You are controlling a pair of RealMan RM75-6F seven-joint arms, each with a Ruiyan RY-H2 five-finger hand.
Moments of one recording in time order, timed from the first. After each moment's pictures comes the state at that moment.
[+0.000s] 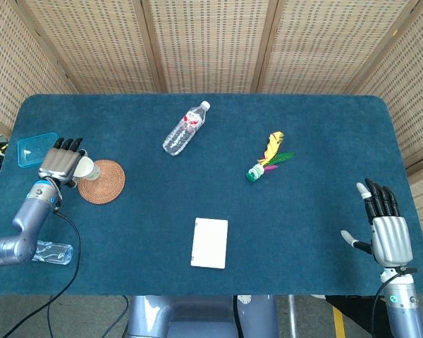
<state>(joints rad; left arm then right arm) -0.93 -1.23 0.08 -1.31 0.66 0.75 0.46 0.16 -1.32 0.12 -1.45 -1.53 1.57 0.04</state>
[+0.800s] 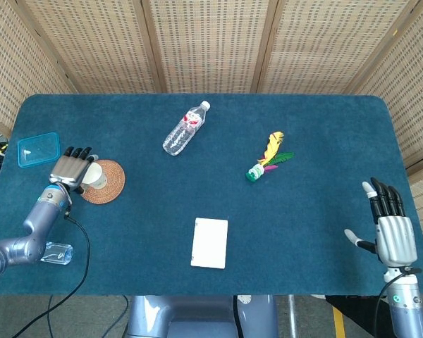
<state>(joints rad) -0.92 -1.30 0.06 -1.26 0.66 0.70 0.51 0.15 -1.31 0.14 -1.46 -1.52 1.58 0.05</state>
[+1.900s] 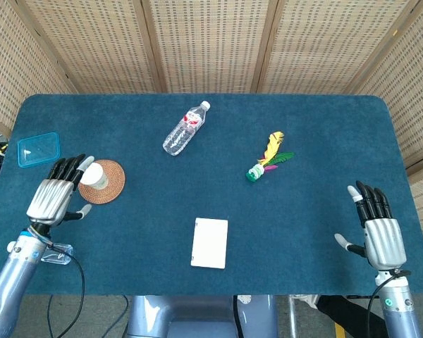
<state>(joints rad) -0.54 -1.13 0.01 -1.82 1.18 1.32 0.25 0.16 -1.30 0.11 -1.52 -1.58 1.57 -0.01</state>
